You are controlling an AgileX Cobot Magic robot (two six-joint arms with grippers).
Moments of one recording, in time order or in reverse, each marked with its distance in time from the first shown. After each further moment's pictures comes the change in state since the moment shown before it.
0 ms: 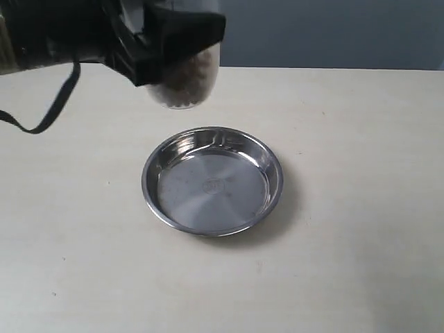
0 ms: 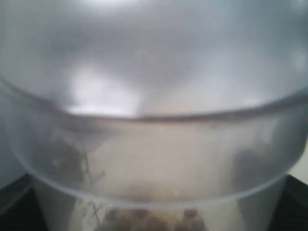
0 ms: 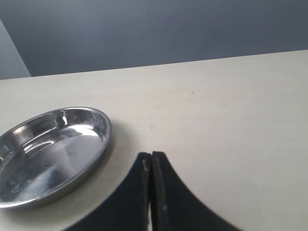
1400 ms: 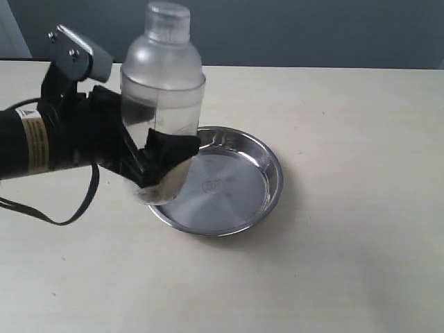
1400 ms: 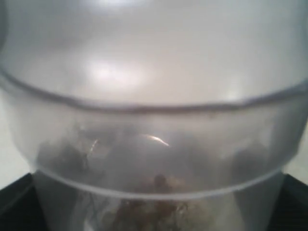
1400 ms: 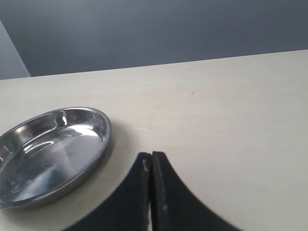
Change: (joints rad) left arm 0.000 0.080 0.254 -0.170 0.056 0.179; right arm 0.000 0.000 0.000 0.000 0.000 0.000
